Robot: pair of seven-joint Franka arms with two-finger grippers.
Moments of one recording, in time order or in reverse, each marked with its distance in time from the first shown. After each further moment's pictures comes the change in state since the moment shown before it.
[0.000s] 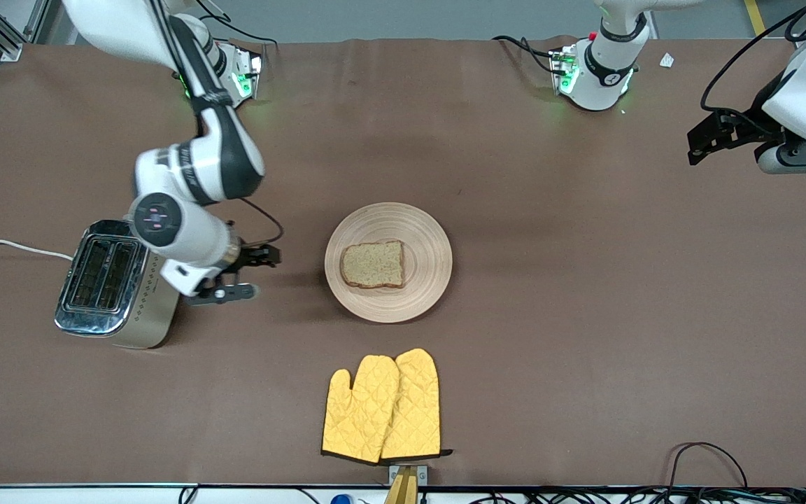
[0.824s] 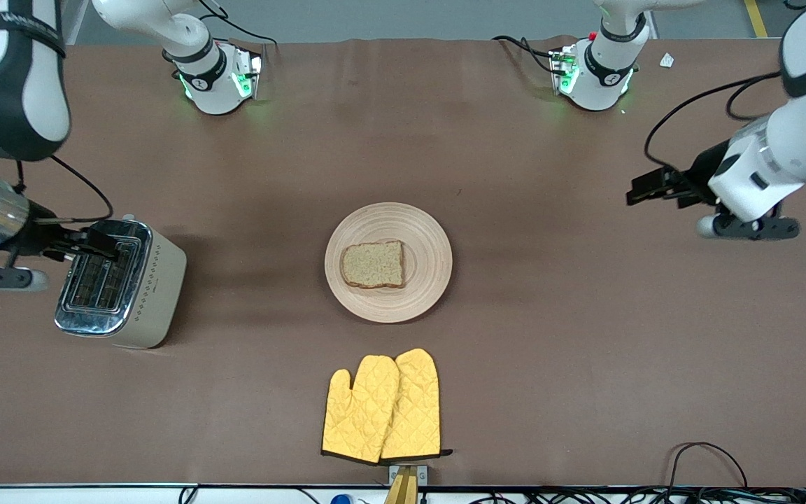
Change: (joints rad) left arm 0.002 0.153 -0.002 -0.097 -0.309 0.179 0.004; right arm -0.013 -0.165 -0.309 0.167 -0.010 -0.200 -0.188
